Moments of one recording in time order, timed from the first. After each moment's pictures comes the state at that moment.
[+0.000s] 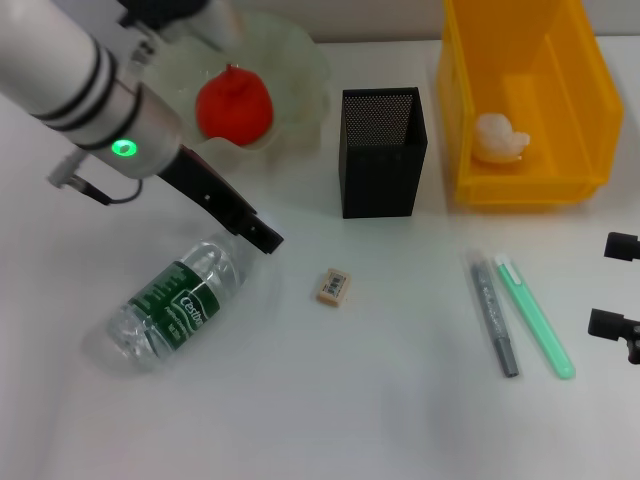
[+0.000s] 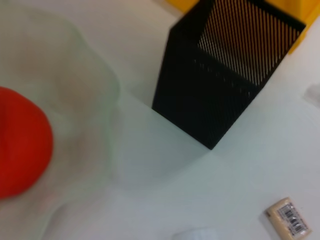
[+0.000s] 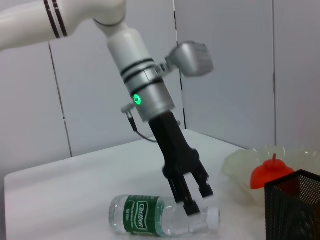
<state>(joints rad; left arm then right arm) -0.79 -2.08 1.34 1.08 2.55 1.45 -2.47 0.07 2.08 -0.75 -1.15 -1.75 -1.88 1.36</state>
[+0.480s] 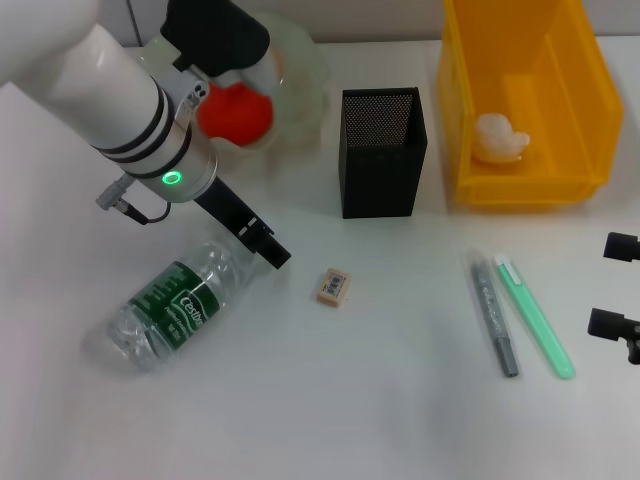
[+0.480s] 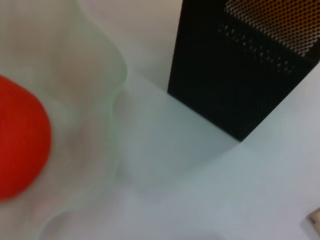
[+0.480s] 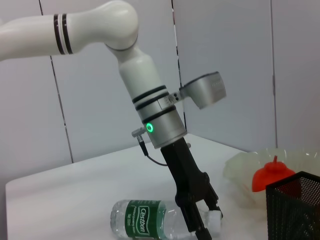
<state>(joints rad) -0.85 -2.08 1.49 0.88 2.56 1.24 -2.53 0.08 2.08 -0.73 -1.12 -1.75 -1.89 1.36</state>
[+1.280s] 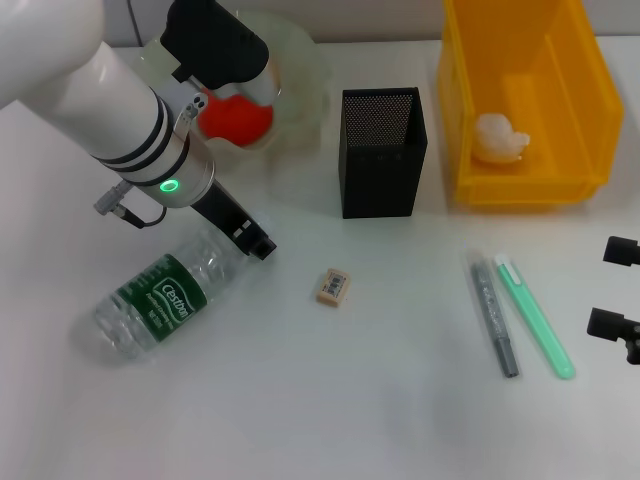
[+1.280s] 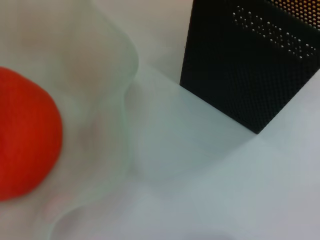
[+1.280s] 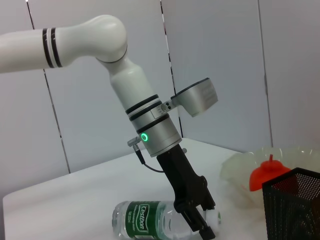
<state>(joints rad) -0.83 -2.08 1.53 0.89 2.57 1.20 -2.52 0.08 2.08 -0.72 -1.06 -1.75 -1.89 1.36</state>
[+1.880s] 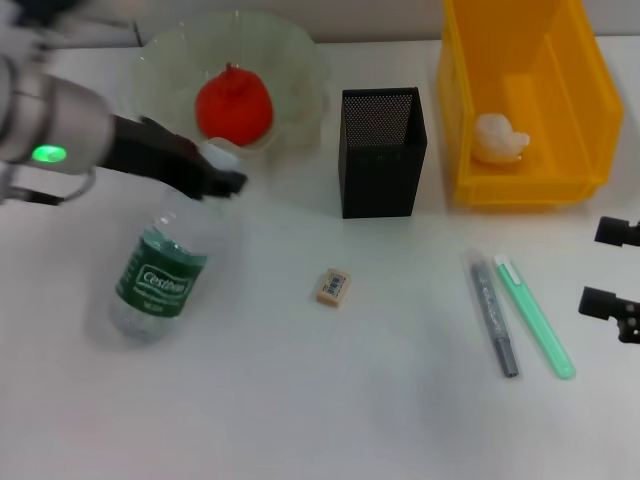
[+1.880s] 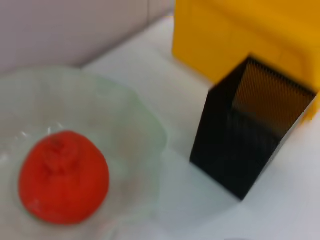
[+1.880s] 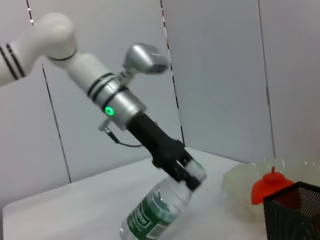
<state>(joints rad) -0.47 -2.07 1.29 1.42 2.37 1.37 -2.41 0.12 2.08 -0.70 -1.04 -1.75 -1.89 1.37</state>
